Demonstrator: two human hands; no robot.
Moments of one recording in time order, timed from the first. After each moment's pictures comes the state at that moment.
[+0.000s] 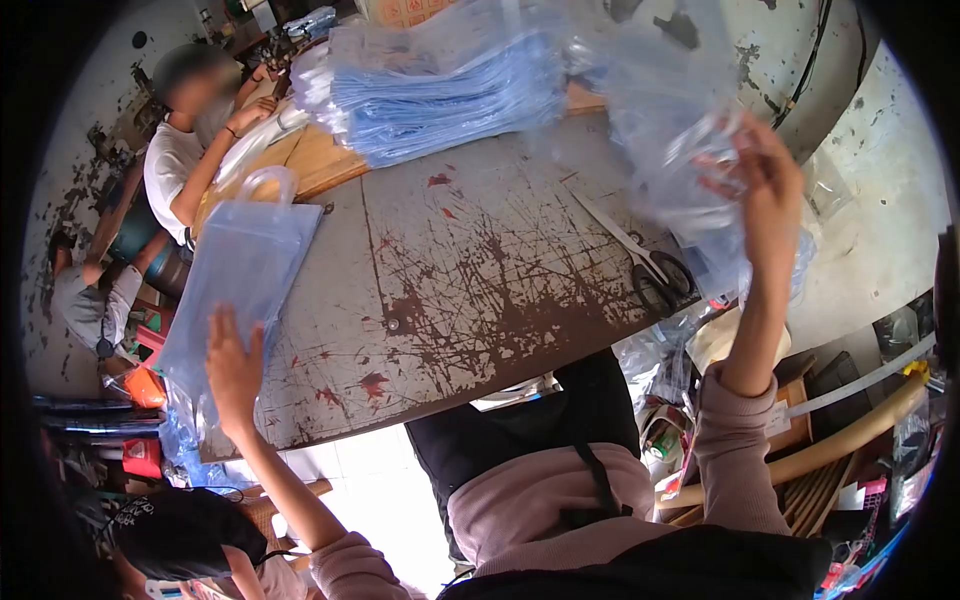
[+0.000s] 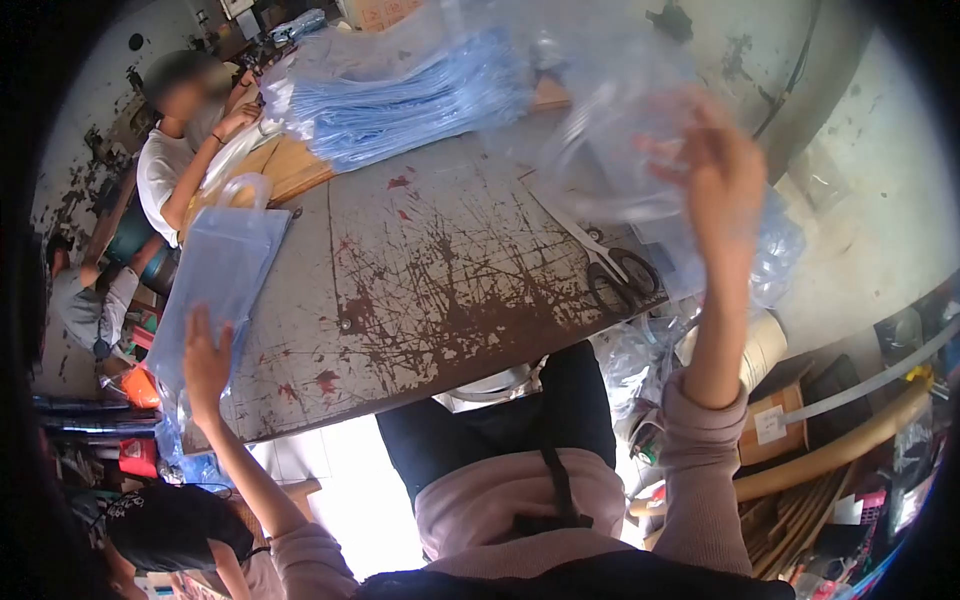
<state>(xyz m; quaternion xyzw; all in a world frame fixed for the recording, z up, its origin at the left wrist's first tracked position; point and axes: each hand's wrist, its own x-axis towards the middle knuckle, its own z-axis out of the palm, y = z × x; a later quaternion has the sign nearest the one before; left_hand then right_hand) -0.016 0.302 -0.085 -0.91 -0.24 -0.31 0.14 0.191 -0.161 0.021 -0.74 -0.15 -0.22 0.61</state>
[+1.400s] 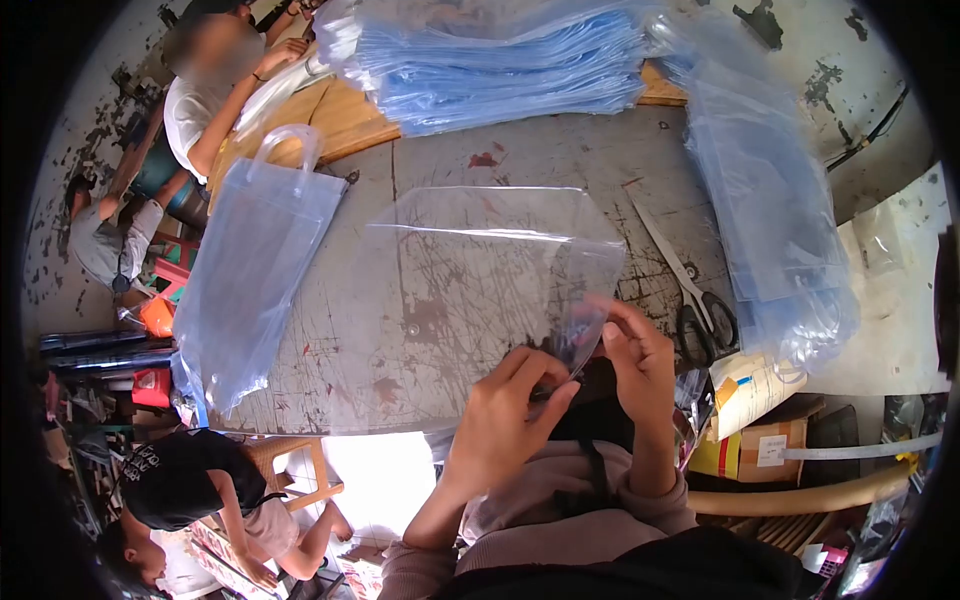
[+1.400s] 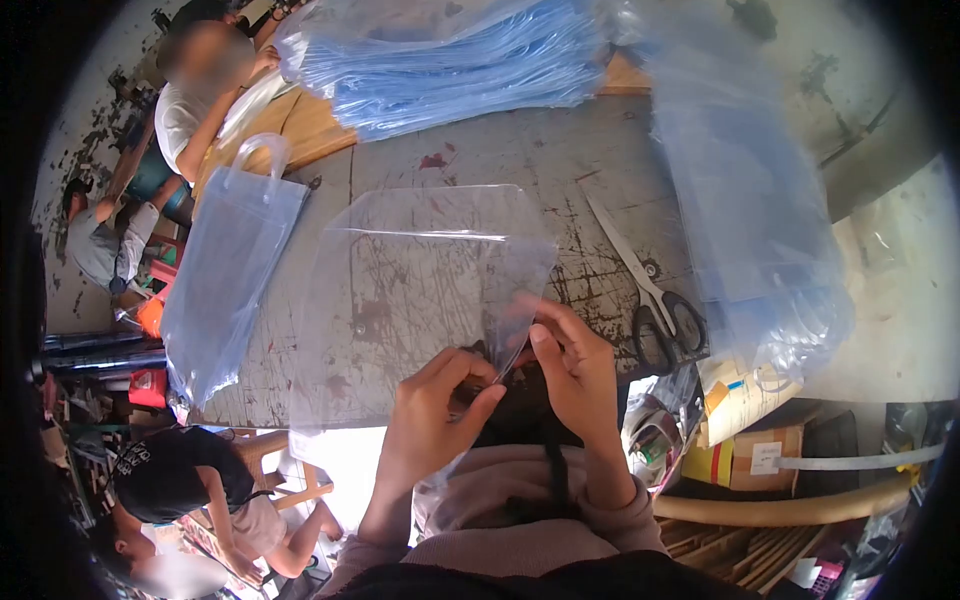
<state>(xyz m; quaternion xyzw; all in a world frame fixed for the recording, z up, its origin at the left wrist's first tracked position) 0.046 0.052 -0.066 -0.86 -0.06 -0.09 -0.49 0.131 -0.089 -0.103 -0.66 -0.15 0.15 0.72</state>
